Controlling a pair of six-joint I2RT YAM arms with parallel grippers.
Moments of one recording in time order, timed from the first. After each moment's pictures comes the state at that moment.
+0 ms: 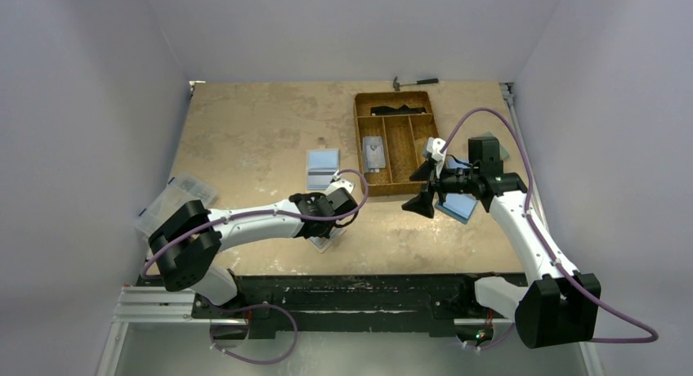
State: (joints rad) left arm -1.00 1.54 0.91 -0.57 -0.46 -0.43; right arm 0.11 1.12 0.86 -0.58 -1.02 -0.64
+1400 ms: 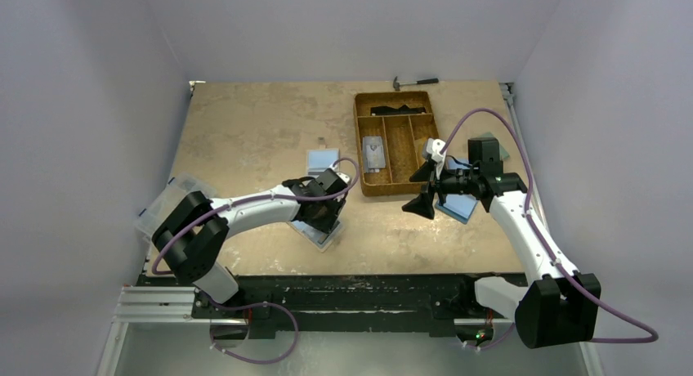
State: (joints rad) left arm -0.83 1.59 0.94 -0.54 -0.15 -0.33; right arm 0.11 1.12 0.86 -0.60 -1.02 -0.65
